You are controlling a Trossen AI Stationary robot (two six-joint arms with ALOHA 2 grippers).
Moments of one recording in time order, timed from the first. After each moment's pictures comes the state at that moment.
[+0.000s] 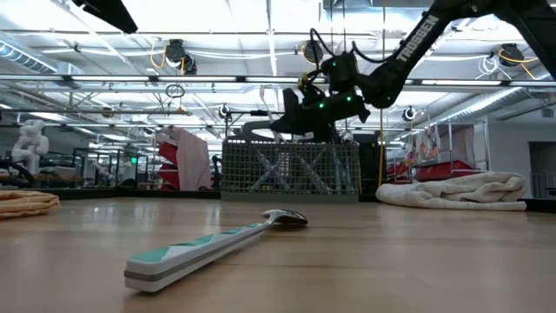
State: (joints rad) left arm -0.18 0.80 1.14 -1.24 -0.82 -0.36; right arm -0.58 1.95 1.13 0.65 -0.16 0.20
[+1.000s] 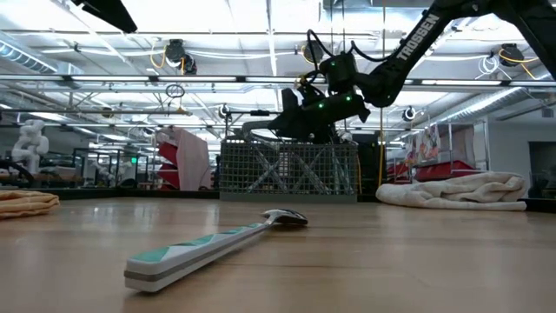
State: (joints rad) left arm -0.18 0.80 1.14 -1.24 -0.84 -0.36; right arm -0.58 1.94 1.12 0.60 -0.13 0.26
